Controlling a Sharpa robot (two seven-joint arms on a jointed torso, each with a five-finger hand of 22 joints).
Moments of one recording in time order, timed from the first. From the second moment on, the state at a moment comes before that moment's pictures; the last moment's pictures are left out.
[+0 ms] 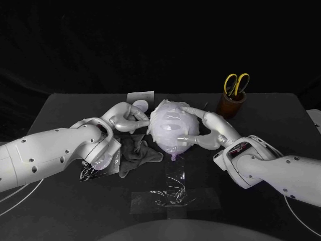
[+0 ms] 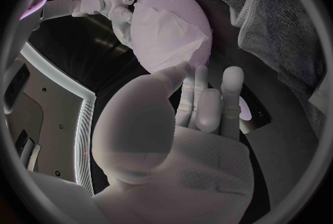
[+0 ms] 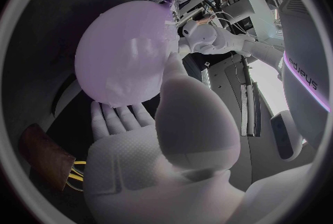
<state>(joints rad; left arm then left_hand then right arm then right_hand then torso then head) 1.10 -0.87 -0.05 1.50 -0.74 -0.39 0.15 1.37 -0.11 0.59 -0.01 0.05 1.03 0.11 0.46 0.31 0.95 0.05 0.73 0.24 1.30 -0.01 1.50 0.99 0.17 0.99 0.11 1.15 0.89 1.11 -0.84 -0.18 1.68 -1.14 -0.76 0.12 1.40 -0.10 -0.12 0.29 0.06 0.49 0.16 0.09 0.19 0.45 0.27 0.04 0.04 0.30 0.27 0.05 0.08 0.08 0.22 0.29 0.06 0.20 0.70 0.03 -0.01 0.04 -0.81</state>
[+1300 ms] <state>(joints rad) 1.10 -0.88 -0.05 1.49 -0.68 -0.35 0.14 1.25 -0.25 0.51 0.05 0.05 0.87 0.16 0.32 0.36 0.85 0.11 0.64 0.19 1.15 0.05 1.47 0.73 0.17 0.85 0.15 1.05 0.78 1.11 -0.83 -0.18 1.68 -1.13 -0.76 0.12 1.40 -0.09 -0.12 0.29 0.06 0.48 0.16 0.09 0.19 0.45 0.27 0.04 0.04 0.30 0.27 0.05 0.08 0.08 0.22 0.30 0.06 0.20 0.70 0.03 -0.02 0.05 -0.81</state>
